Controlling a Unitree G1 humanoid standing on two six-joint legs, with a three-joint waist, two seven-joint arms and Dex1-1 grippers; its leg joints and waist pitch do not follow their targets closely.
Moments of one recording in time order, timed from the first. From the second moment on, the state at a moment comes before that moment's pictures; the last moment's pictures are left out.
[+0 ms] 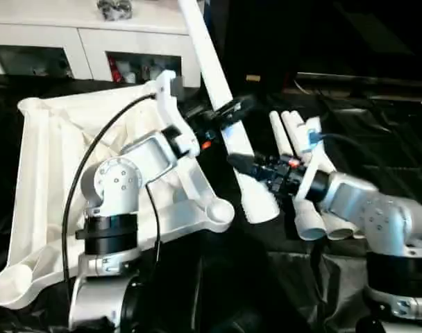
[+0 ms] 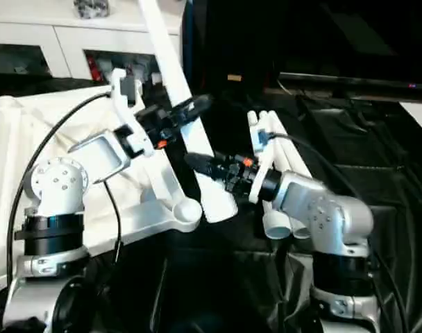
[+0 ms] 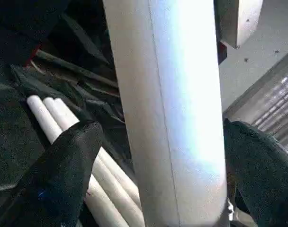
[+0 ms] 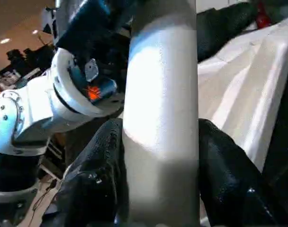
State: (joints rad) left arm -0.71 -0.02 0.27 0.04 -0.72 0.99 -0.34; right arm -0.46 -0.22 -0.17 -0.12 0.68 1.06 0.75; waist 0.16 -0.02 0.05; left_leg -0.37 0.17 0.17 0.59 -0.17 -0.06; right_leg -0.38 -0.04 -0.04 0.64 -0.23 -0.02
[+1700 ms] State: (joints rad) left arm -0.66 0.08 0.09 -0.04 -0.74 0.91 -0.54; right arm -0.46 -0.41 0.04 -0.10 0.62 0.91 0.94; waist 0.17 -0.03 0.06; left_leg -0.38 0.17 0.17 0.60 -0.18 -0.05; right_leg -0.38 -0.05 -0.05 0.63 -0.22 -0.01
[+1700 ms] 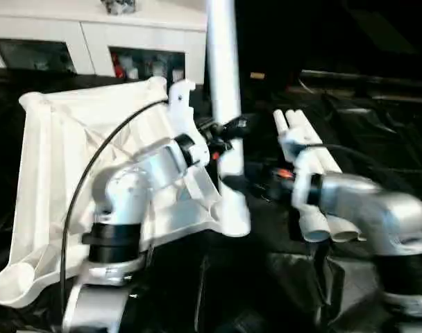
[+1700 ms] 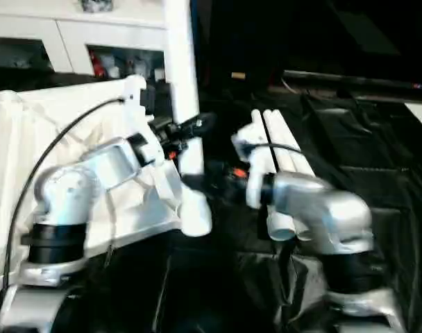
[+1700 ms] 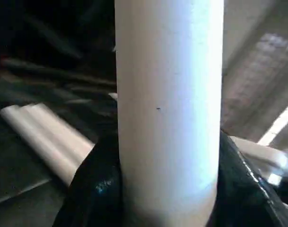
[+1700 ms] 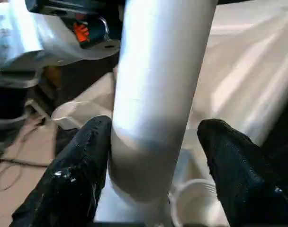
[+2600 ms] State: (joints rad) left arm -0.67 0.11 0.07 -0.01 -0.85 0.92 -0.81; right arm -0.45 -0.45 0.10 -0.15 0.71 0.93 1.07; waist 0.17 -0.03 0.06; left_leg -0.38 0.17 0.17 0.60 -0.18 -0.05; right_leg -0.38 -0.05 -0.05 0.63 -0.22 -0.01
